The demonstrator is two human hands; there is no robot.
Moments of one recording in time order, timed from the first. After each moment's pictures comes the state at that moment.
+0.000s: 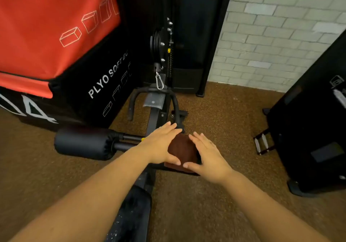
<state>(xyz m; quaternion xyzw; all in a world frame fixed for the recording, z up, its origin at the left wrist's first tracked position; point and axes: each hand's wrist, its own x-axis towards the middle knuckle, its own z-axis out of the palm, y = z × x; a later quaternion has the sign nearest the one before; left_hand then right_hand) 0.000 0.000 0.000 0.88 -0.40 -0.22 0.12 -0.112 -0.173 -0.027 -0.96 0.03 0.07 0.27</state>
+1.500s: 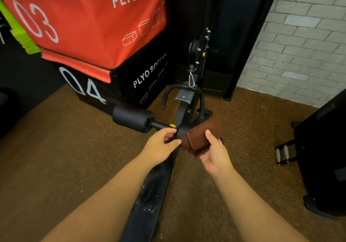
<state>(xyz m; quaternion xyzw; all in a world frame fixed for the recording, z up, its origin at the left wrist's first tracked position) -0.131 0.086 0.076 0.85 -0.04 -0.17 0.49 -0.168 -0.081 0.061 -0.35 0.31 0.02 0.88</state>
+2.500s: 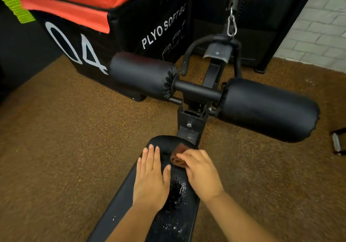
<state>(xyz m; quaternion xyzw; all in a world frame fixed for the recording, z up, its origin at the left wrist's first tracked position) -0.159 0.192 -0.222 0.98 -0.02 -0.08 0.16 -0.149 0.032 -0.226 -0.95 -0.11 -0.08 0.28</state>
